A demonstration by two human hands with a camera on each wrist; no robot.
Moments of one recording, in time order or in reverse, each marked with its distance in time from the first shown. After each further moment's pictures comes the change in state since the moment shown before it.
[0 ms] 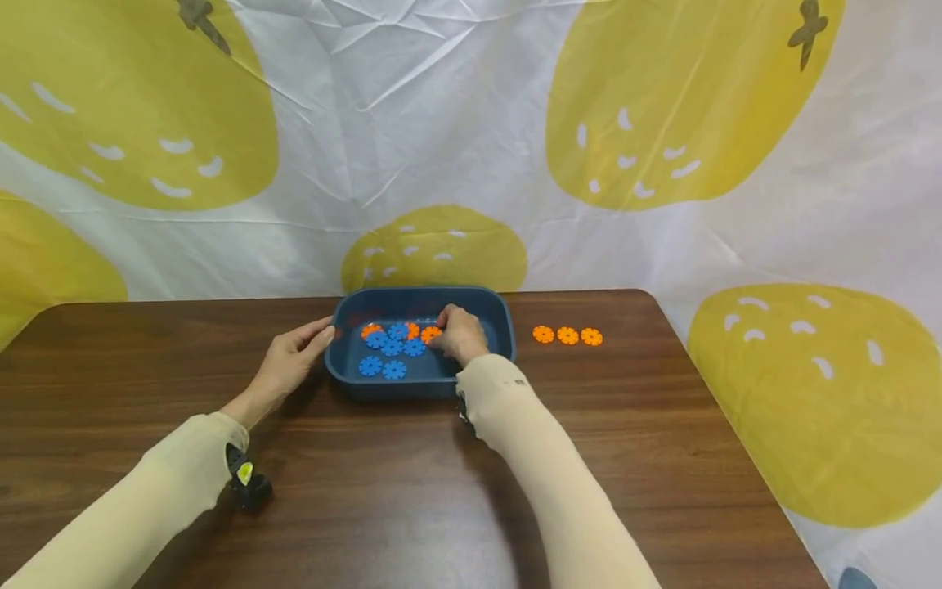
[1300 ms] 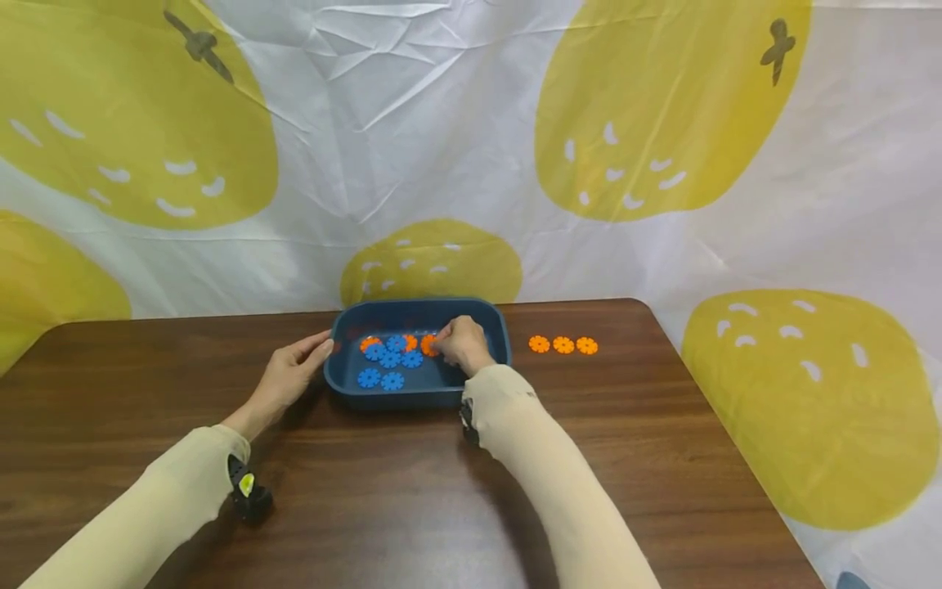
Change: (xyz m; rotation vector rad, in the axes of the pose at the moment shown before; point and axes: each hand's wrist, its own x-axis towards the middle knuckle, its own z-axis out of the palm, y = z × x) left_hand -0.001 0.000 0.000 0.055 0.024 0.008; right_hand -0.010 0.003 -0.010 0.176 0.009 -0.011
